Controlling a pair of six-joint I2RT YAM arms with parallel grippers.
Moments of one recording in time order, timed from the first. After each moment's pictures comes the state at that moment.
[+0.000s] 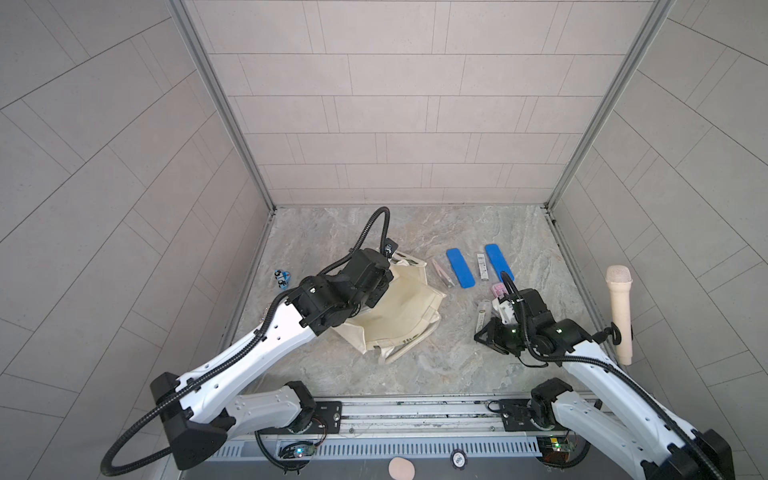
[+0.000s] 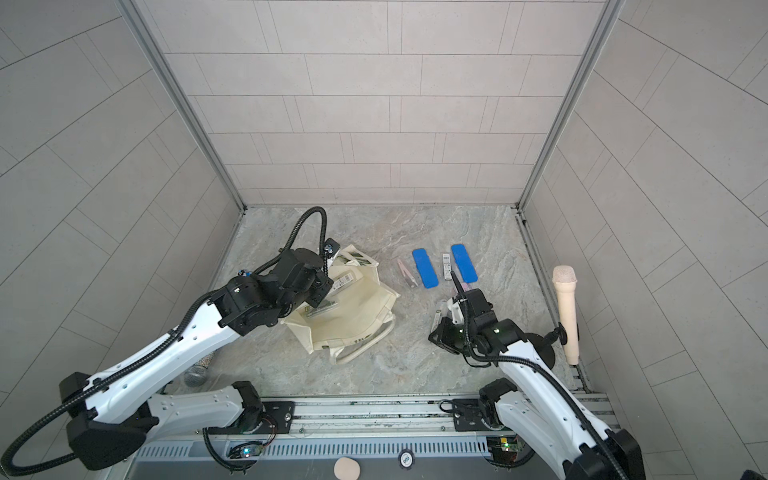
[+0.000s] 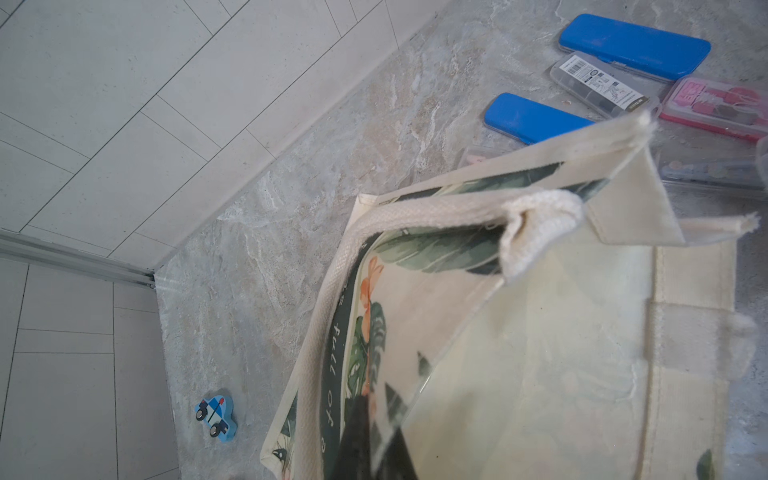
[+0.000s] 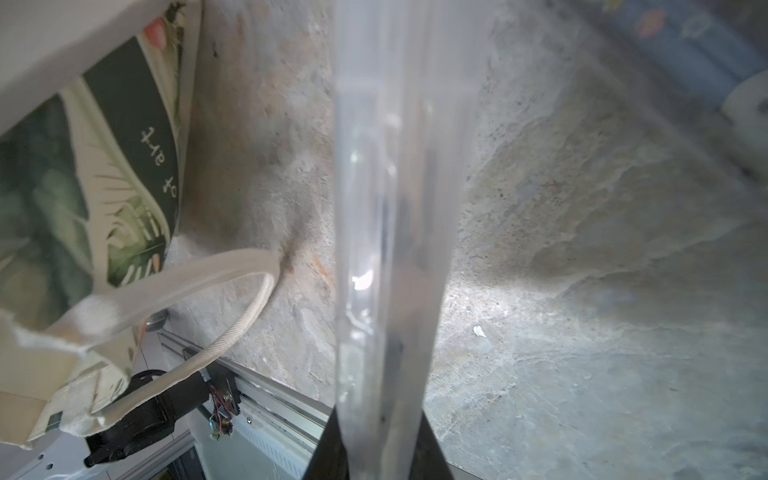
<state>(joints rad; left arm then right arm) -0.83 1.14 1.23 -0.86 -0.46 0.04 0.31 0.88 0.53 -0.75 -0.48 0.71</state>
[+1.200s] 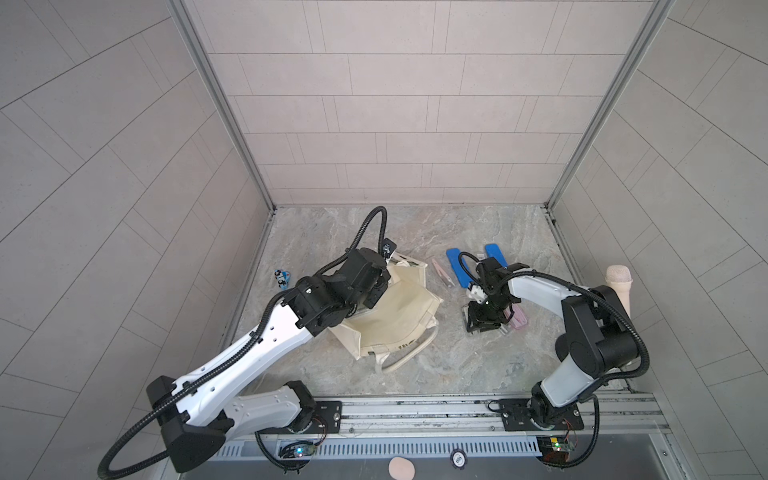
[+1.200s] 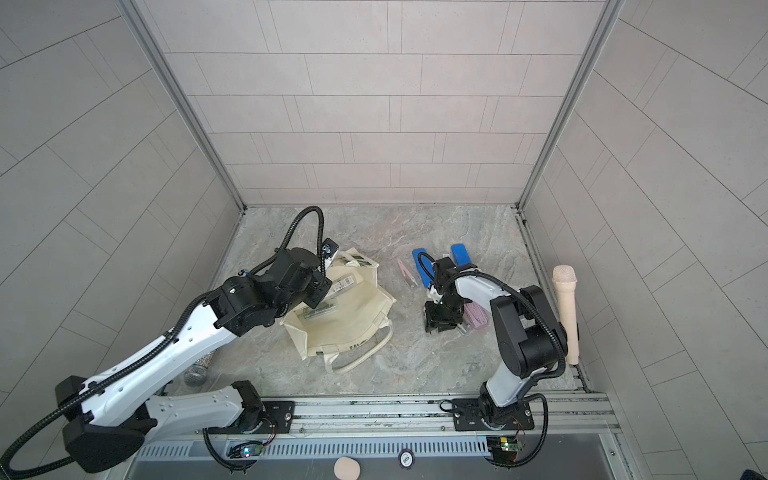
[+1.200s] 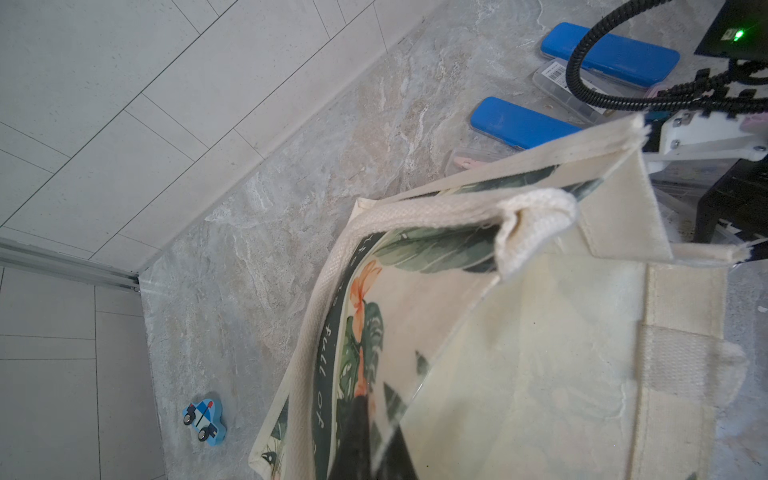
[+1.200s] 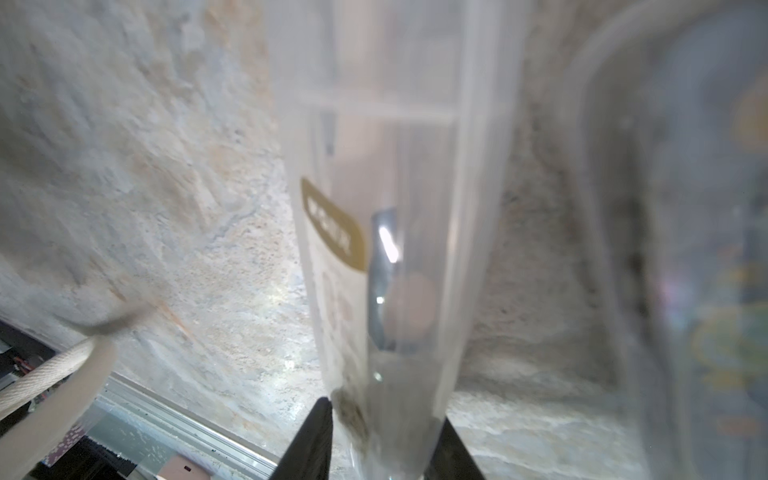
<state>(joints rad) -0.83 1.13 1.23 -0.86 -0.42 0.04 0.27 1.64 0.94 -0.90 -0.36 0.20</state>
